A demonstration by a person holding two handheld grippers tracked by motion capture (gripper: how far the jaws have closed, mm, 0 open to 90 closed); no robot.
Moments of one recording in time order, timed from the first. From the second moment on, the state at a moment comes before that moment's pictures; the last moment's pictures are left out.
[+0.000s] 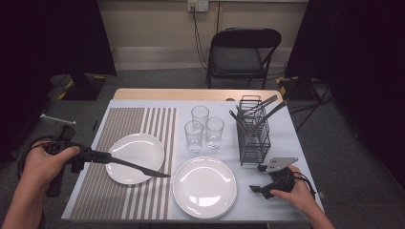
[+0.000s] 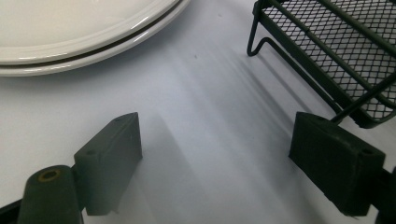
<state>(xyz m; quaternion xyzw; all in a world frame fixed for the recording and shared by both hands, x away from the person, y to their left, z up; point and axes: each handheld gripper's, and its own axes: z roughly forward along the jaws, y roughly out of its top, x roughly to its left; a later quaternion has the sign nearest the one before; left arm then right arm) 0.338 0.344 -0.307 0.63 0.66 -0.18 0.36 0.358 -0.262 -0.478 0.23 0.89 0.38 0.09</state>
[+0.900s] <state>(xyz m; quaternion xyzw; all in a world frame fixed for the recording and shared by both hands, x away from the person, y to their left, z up) 0.324 0.358 -0.326 0.62 0.67 -0.20 0.36 0.358 -0.262 -0.478 0.23 0.89 0.38 0.09</state>
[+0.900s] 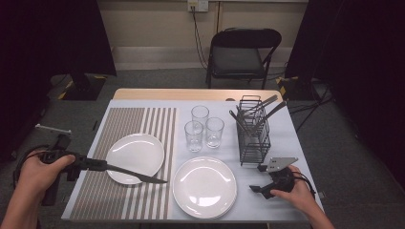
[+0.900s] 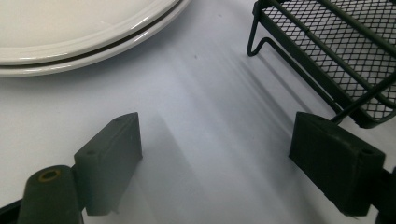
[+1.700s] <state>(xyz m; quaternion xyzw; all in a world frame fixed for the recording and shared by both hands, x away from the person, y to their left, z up) 0.308 0.367 -0.337 0.62 0.67 -0.21 0.36 0.359 -0.262 -0.478 0.23 0.89 0.38 0.09</state>
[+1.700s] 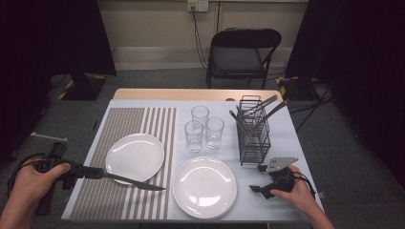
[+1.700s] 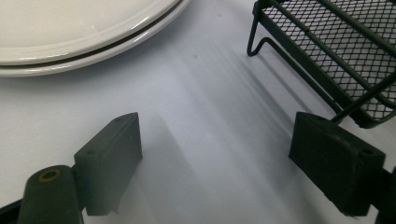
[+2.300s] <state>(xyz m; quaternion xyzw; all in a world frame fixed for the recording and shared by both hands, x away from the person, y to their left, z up) 0.303 0.373 -0.346 0.61 0.67 -0.22 0.36 0.359 -0.262 -0.478 0.23 0.89 0.38 0.09</state>
